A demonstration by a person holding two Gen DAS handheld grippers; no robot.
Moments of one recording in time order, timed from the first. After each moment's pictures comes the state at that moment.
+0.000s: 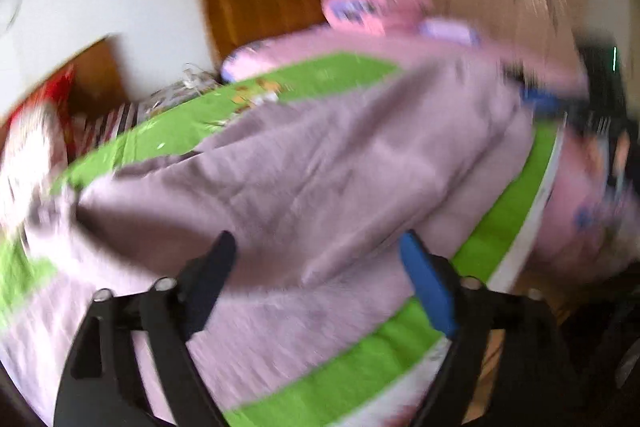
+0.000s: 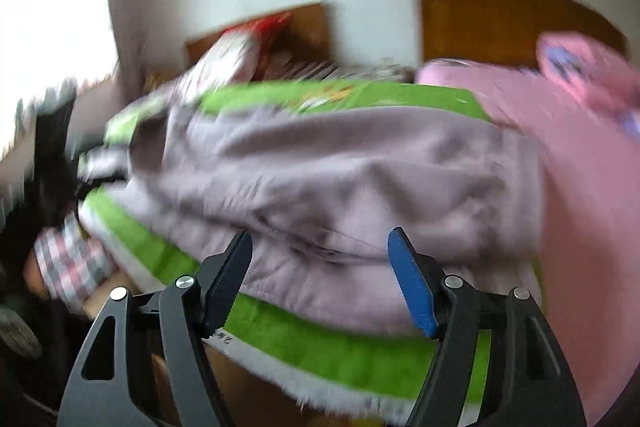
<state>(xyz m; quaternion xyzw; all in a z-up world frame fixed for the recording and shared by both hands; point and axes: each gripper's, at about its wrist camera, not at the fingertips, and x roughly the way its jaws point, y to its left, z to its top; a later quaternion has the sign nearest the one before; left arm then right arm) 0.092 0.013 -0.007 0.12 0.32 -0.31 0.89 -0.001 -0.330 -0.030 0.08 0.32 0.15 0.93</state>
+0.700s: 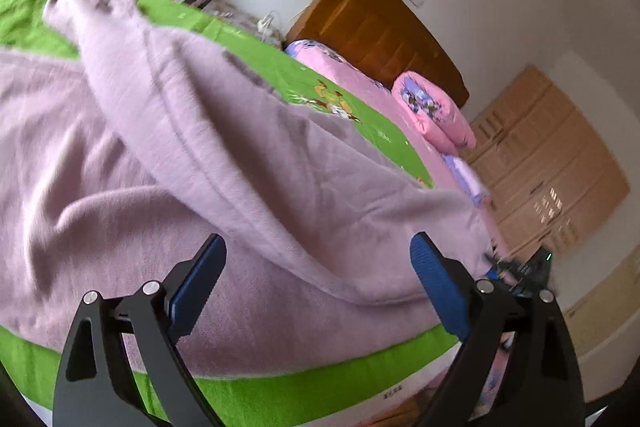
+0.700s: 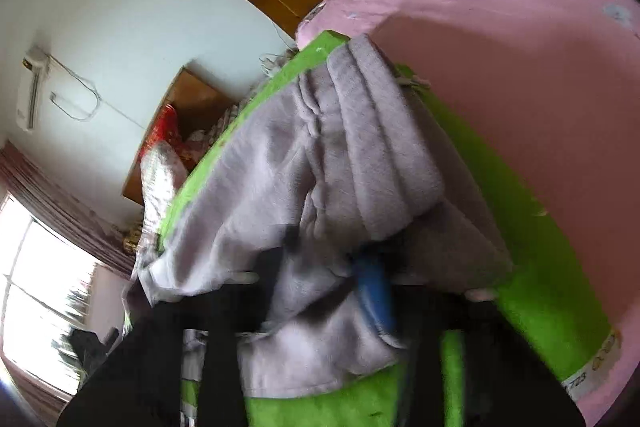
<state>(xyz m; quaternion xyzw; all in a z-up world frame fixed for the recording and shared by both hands) 0.111 0.122 -0.038 -0.25 0.38 -0.25 0.85 0.055 -0.417 -0.083 0.39 0.36 0.02 0.85</state>
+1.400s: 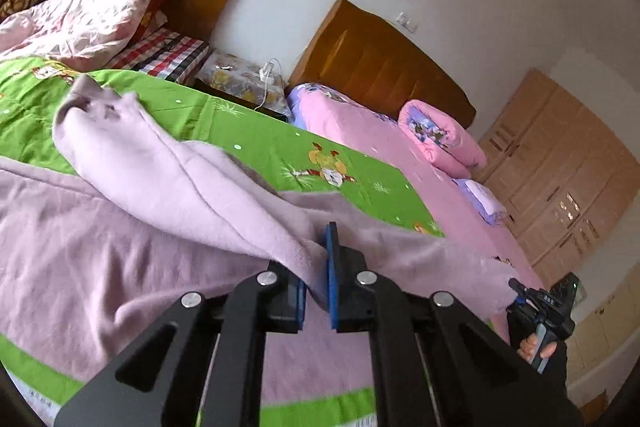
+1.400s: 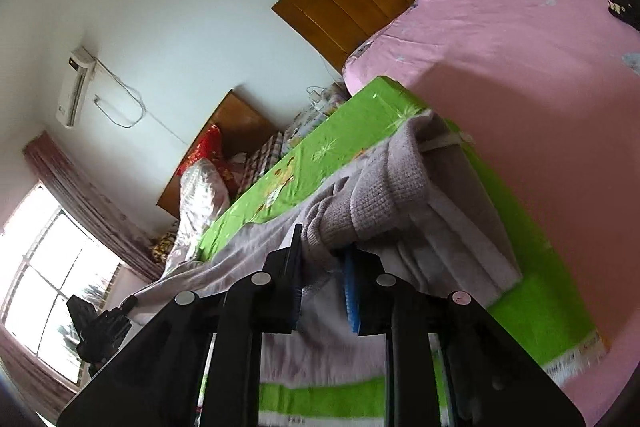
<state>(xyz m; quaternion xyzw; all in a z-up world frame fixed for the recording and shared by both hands) 0.117 0.123 0.050 -0.19 0.32 -0.22 0.90 0.007 -0.413 -0.030 0.38 0.28 0.07 0.88</state>
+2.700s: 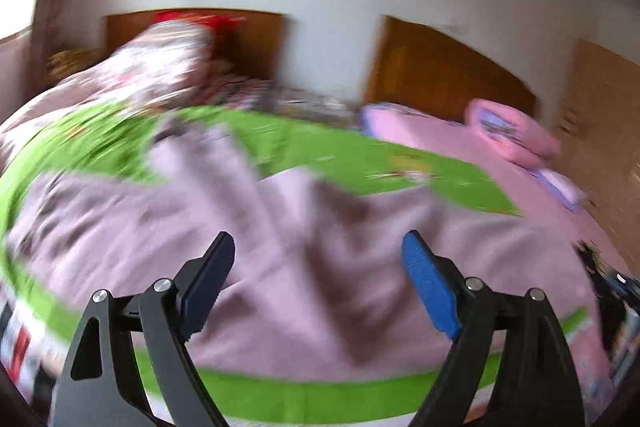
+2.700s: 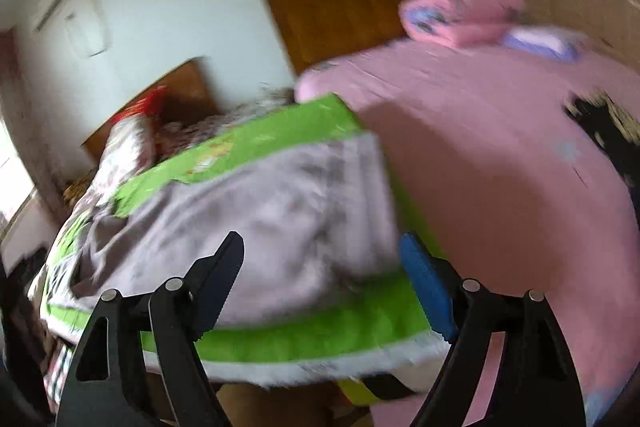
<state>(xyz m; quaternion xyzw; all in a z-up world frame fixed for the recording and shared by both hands) 0.081 0.119 0.039 -0.07 0.28 -0.11 0.95 -0.037 -0.372 -0.006 0.18 0.30 -0.02 0.94</state>
